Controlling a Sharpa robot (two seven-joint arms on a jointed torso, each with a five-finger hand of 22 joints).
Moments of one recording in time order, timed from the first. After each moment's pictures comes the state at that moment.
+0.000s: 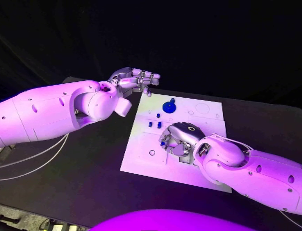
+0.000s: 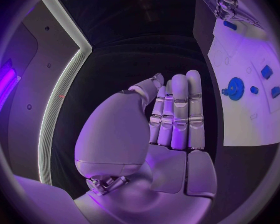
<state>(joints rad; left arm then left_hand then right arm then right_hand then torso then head) 1.24 -0.92 0.02 1.54 -0.09 -0.22 0.18 1.39 -0.15 0.45 0.00 0.05 1.08 0.16 0.08 0.09 1.18 0.09 0.20 0.13 1.21 0.01 0.91 0.51 0.18 1.05 0.10 0.86 0.58 1.06 -0.57 -0.11 1.55 -1.64 -0.37 -0.17 1.38 -0.17 0.40 0.10 0.28 1.10 0.15 0.11 0.10 1.19 0.07 0.12 0.14 1.47 -0.01 1.30 1.24 0.06 1.46 0.09 1.36 1.31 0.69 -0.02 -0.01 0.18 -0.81</state>
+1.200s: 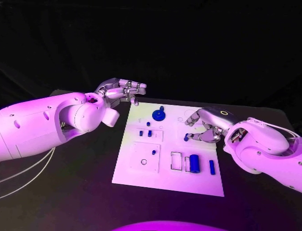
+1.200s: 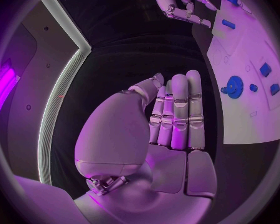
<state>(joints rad) 1.24 -0.93 0.02 1.54 -0.09 -0.22 0.17 1.39 -0.15 0.44 -0.01 0.05 1.08 0.16 0.08 0.09 1.18 0.09 0.20 0.13 1.21 0.01 0.91 0.51 0.18 1.05 0.10 0.86 0.58 1.21 -0.86 -0.09 1.70 -1.64 -0.35 -0.24 1.34 -0.20 0.23 0.11 0.30 1.03 0.13 0.07 0.09 1.04 0.10 0.10 0.12 1.47 0.01 1.26 1.17 0.06 1.41 0.12 1.23 1.31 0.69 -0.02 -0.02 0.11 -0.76</state>
